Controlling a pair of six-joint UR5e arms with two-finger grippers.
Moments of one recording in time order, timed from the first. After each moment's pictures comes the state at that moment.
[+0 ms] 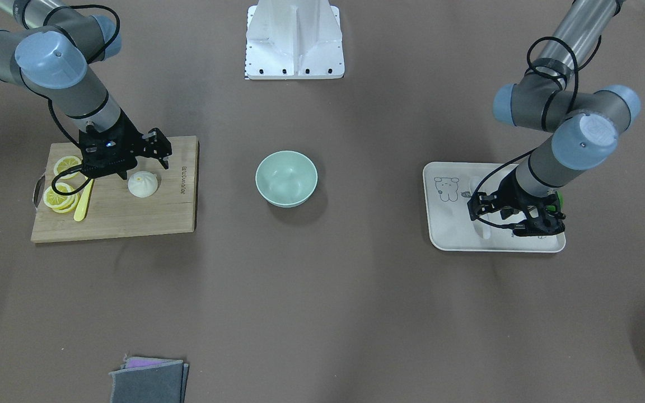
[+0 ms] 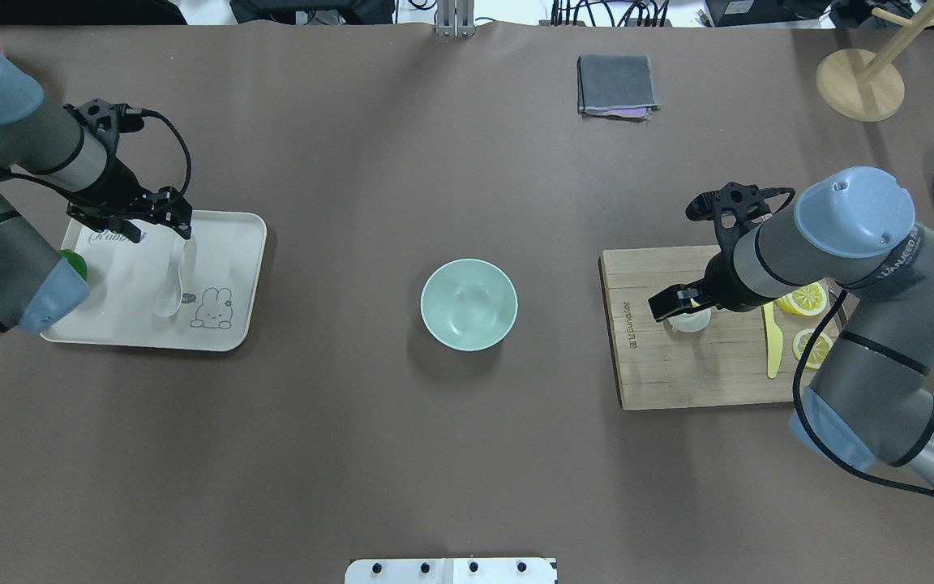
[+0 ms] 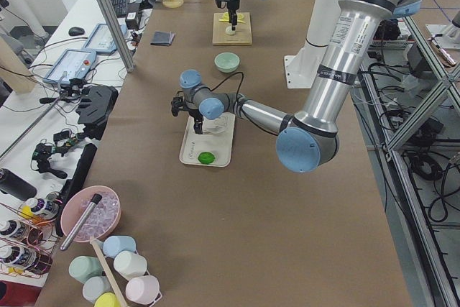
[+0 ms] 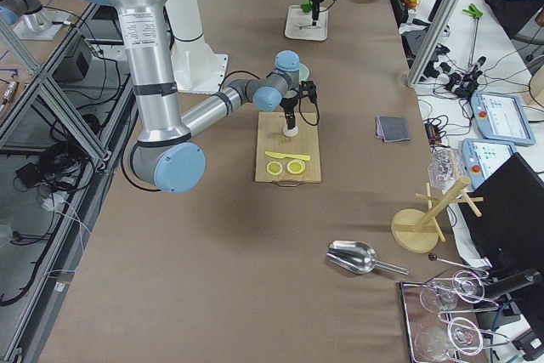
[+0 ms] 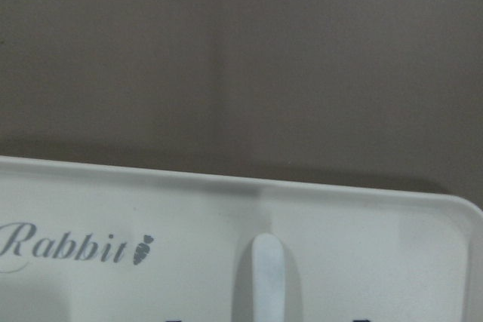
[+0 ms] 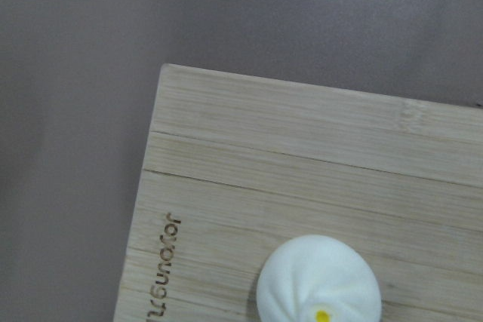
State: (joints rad) left arm -0.89 -1.92 -1.48 -1.93 -2.19 -0.90; right arm 0.69 -1.38 1.85 -1.27 2.03 0.88
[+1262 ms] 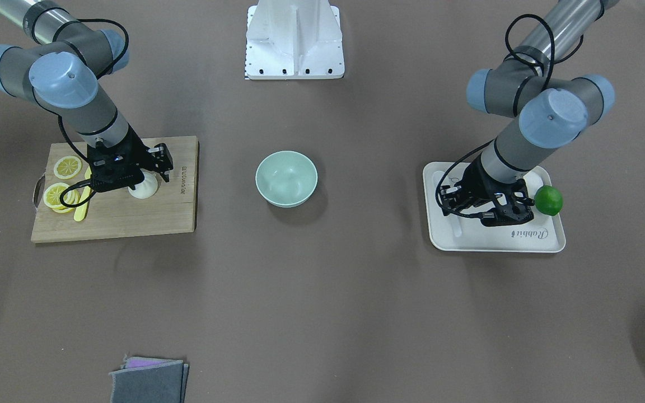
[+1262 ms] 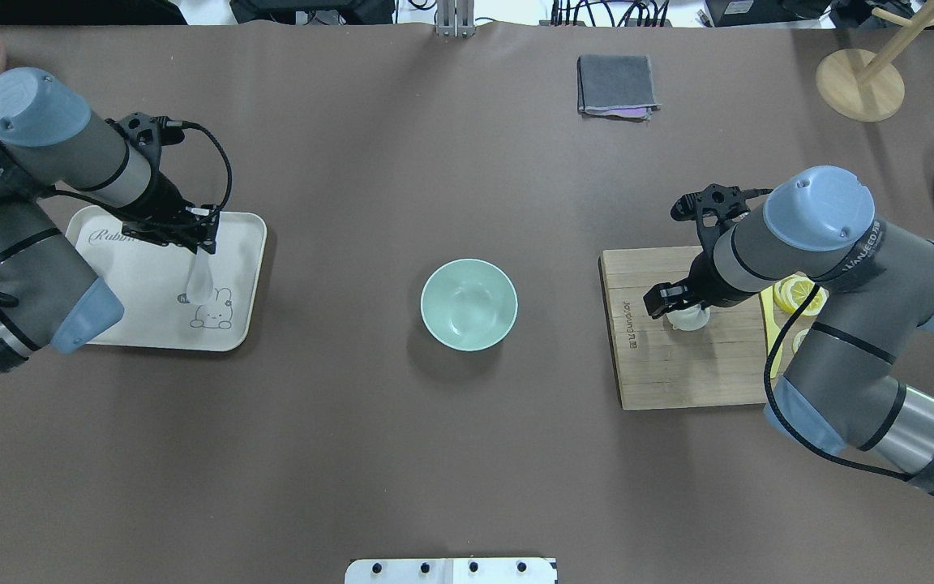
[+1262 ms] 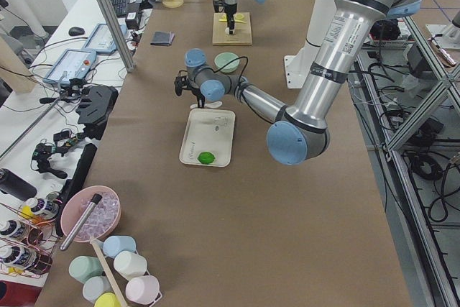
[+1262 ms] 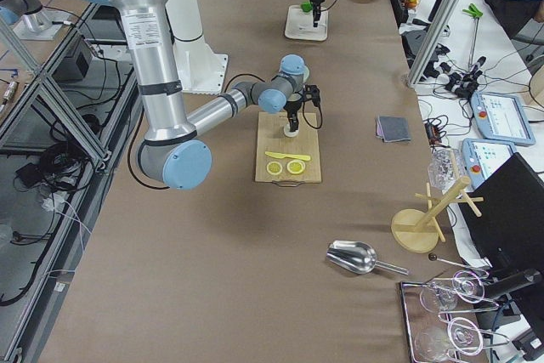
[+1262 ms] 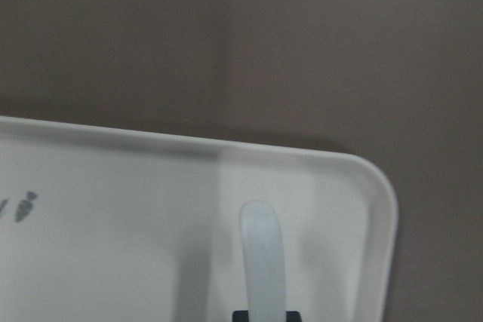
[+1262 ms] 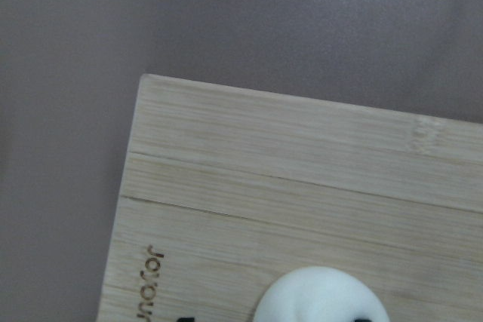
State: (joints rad) left arm -0.85 -2.03 -1.57 -1.92 -2.19 -1.14; right arm 0.69 -1.34 1.77 -1.27 2.03 0.87
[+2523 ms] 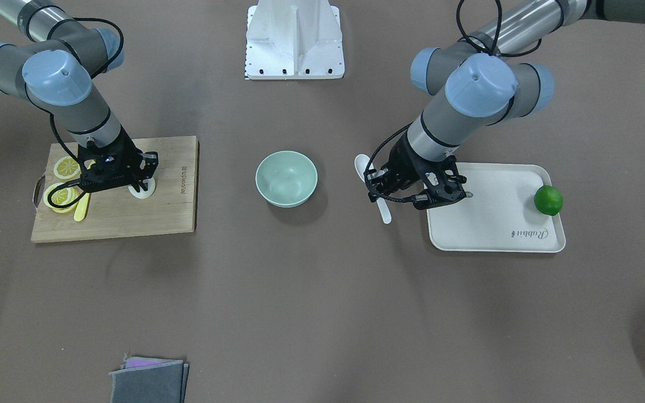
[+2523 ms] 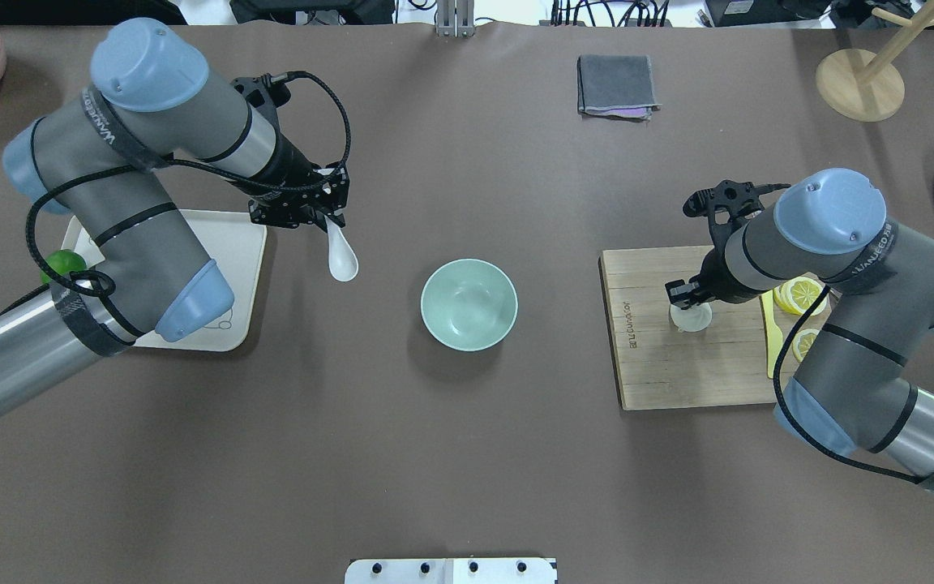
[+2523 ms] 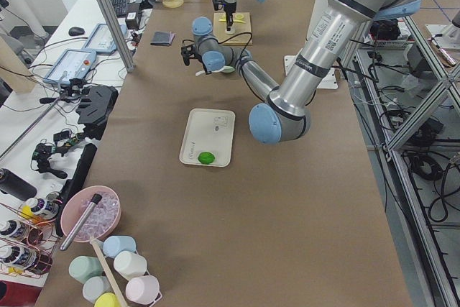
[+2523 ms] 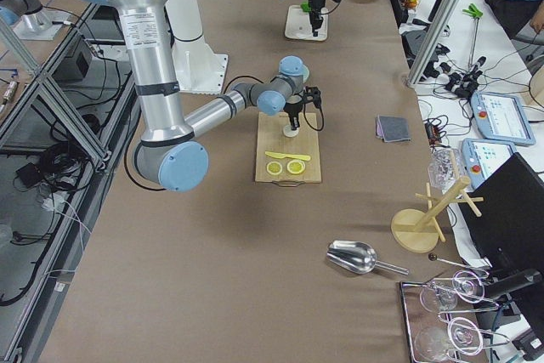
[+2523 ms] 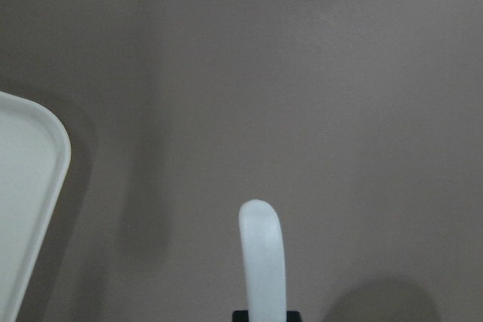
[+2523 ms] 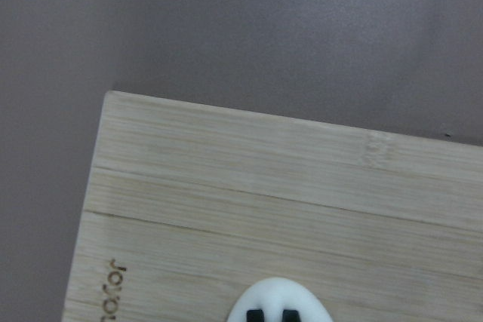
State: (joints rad) left arm -0.77 -2.20 -1.58 -1.92 -2.18 -1.45; right arm 0.70 -1.36 1.79 -1.27 1.98 0.86
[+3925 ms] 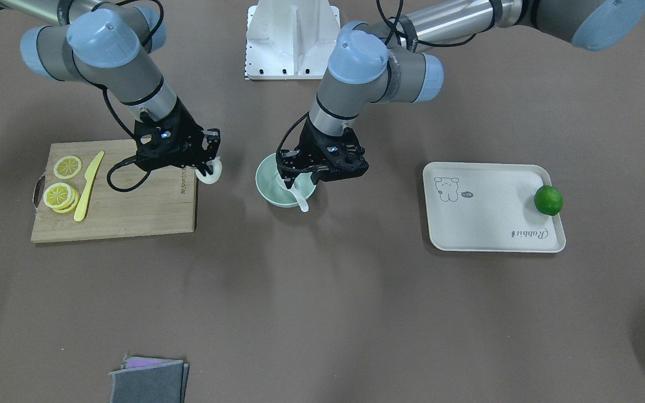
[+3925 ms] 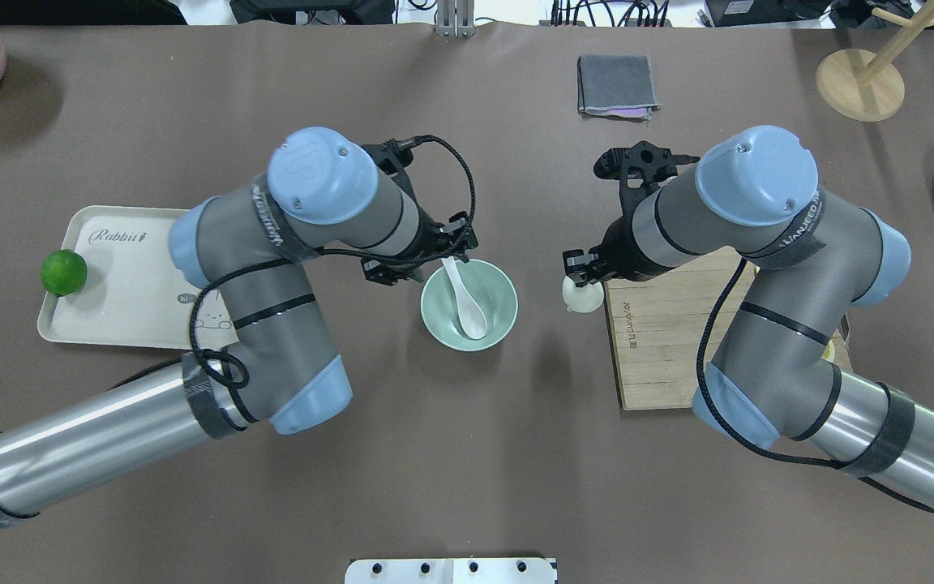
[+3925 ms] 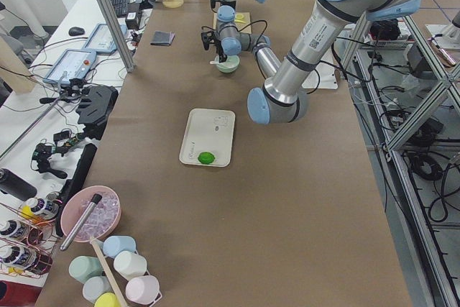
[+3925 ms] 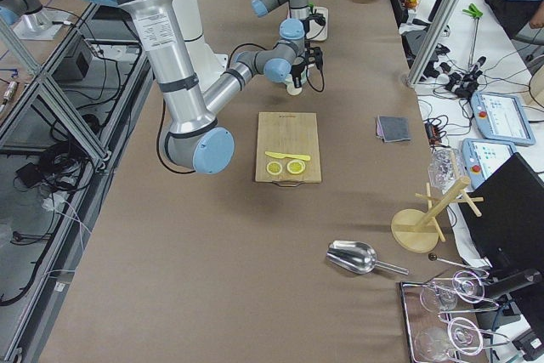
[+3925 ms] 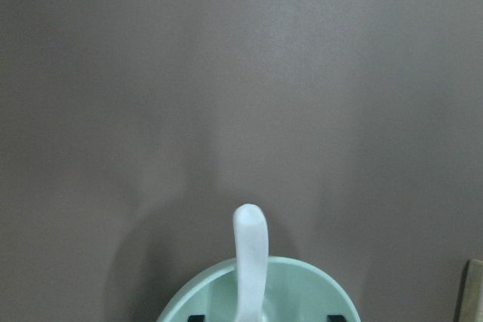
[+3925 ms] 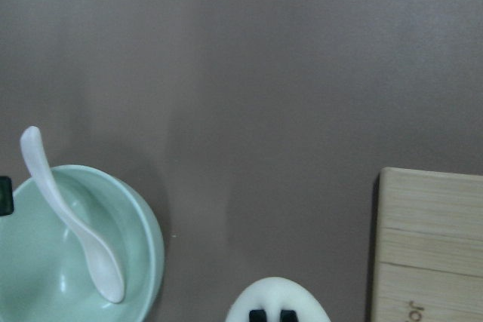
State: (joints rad) left arm -0.59 -2.30 -1.56 -1.93 -1.93 -1.60; right arm 0.65 -1.14 1.83 -1.28 2.00 1.07
